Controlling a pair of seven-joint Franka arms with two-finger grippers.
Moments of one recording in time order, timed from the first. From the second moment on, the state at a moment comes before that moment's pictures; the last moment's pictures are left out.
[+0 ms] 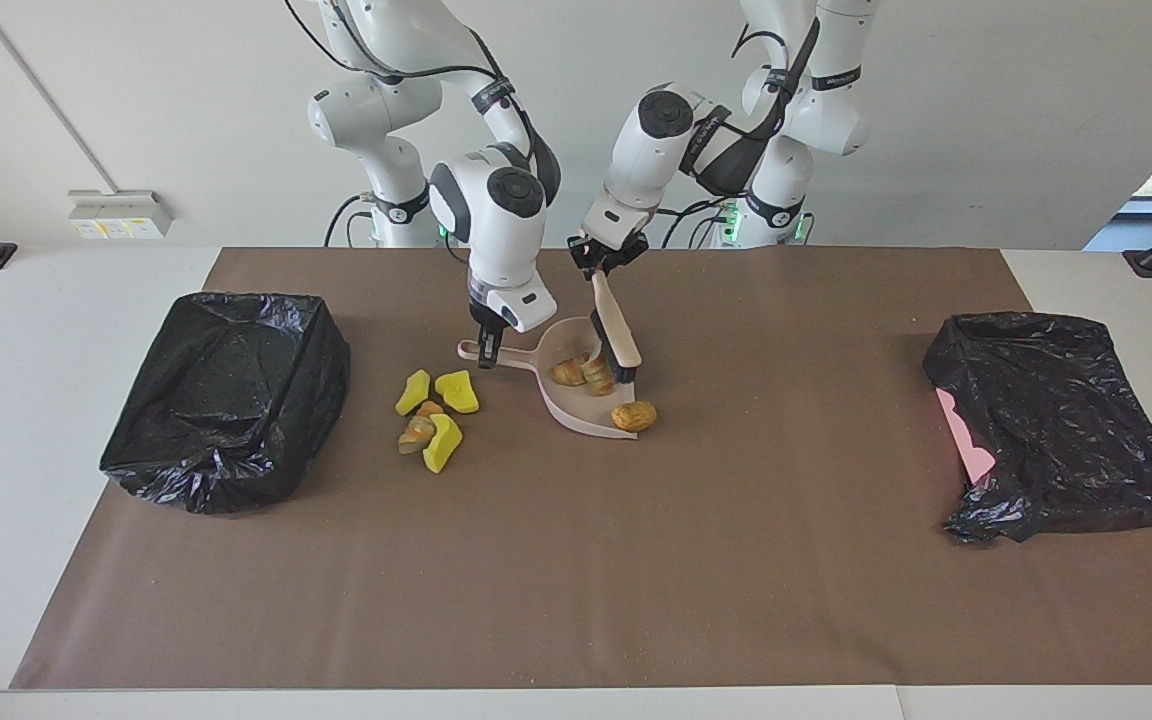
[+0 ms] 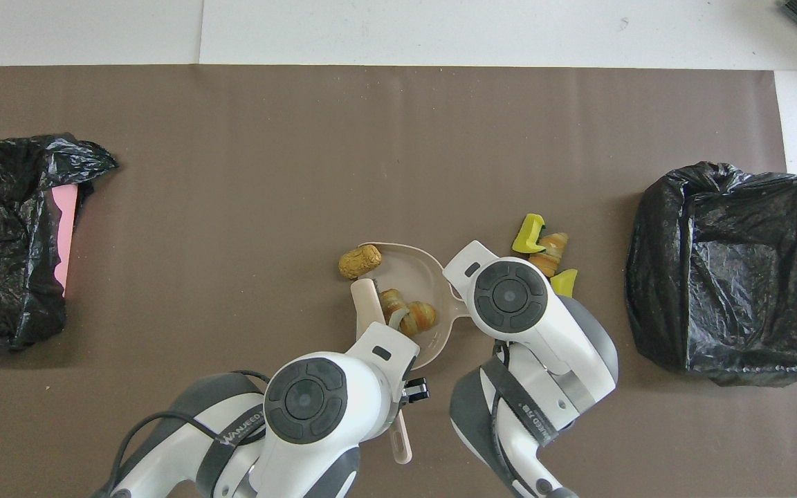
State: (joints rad) left arm -0.77 -0.08 -0.05 -2.20 -0.32 2.13 -0.81; right arm 0.59 0.10 -0.10 -2.13 -0.20 2.12 -0.91
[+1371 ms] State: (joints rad) left arm -0.65 0.00 -0.07 -2.19 -0.26 2.03 -0.21; right arm 0.59 0.10 -0.10 -2.13 -0.20 2.12 -0.91
